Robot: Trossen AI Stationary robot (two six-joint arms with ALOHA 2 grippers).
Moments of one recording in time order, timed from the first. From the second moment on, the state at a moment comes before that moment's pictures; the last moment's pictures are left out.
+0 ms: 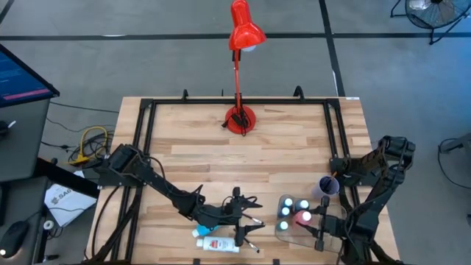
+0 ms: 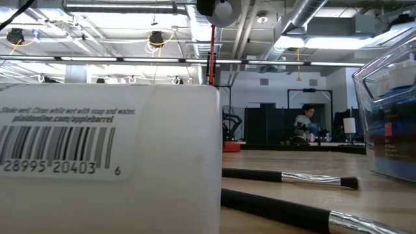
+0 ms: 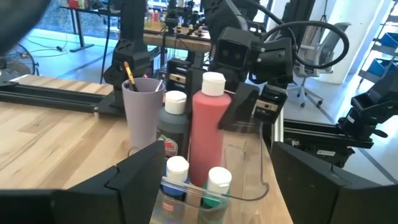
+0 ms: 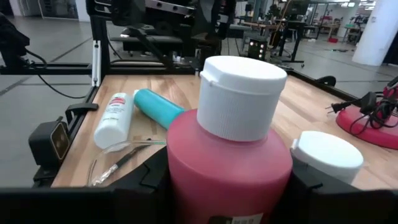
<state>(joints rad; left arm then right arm) -0.54 1.95 1.20 0.65 -0.60 -0.19 1.27 1.64 0.75 -0.33 1.43 1.17</state>
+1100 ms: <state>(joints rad) -0.55 1.95 1.20 0.65 -0.60 -0.19 1.26 1.79 0.76 -0.24 1.41 1.20</state>
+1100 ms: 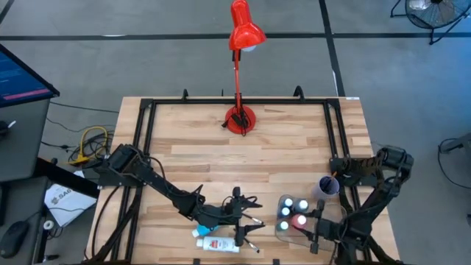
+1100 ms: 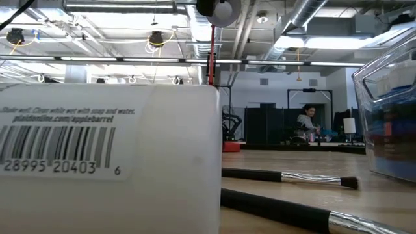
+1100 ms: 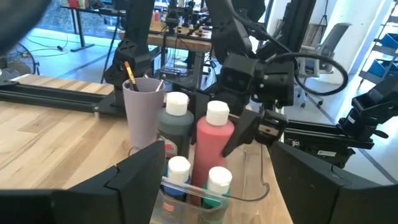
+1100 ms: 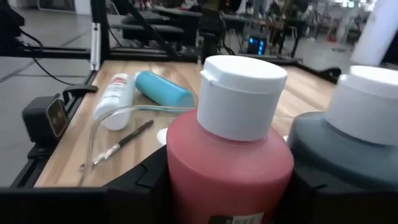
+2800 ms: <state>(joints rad) -0.55 1.95 1.20 0.65 -0.59 -0.19 1.26 1.78 0.77 -0.28 1.35 1.26</state>
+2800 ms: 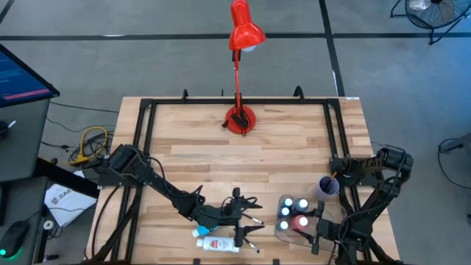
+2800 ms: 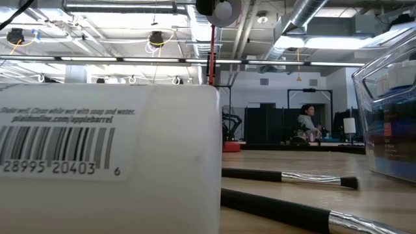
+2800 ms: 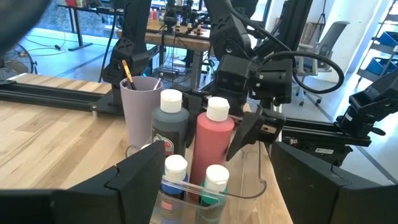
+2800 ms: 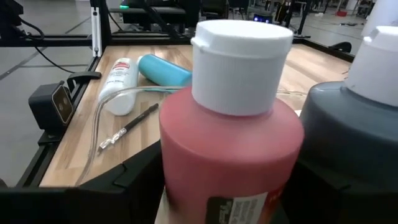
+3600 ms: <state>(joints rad) -0.55 1.95 1.20 0.64 -0.59 -0.19 1.27 1.78 0.92 -0.45 1.39 1.25</state>
